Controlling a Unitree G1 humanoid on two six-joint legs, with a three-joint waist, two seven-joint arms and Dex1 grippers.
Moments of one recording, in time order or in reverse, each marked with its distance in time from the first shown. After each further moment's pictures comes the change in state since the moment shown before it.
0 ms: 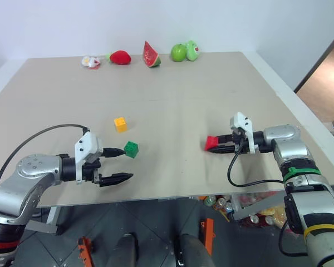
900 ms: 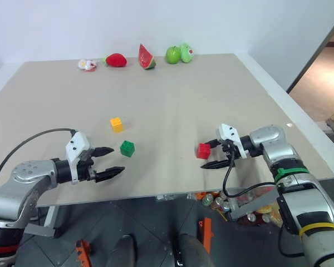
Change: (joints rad) left arm 0.073 -0.048 0.063 0.088 0.050 0.018 0.152; right arm -0.018 -0.036 0.109 -0.044 -0.015 -0.117 0.063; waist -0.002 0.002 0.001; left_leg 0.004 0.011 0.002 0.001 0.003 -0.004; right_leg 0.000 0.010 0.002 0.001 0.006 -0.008
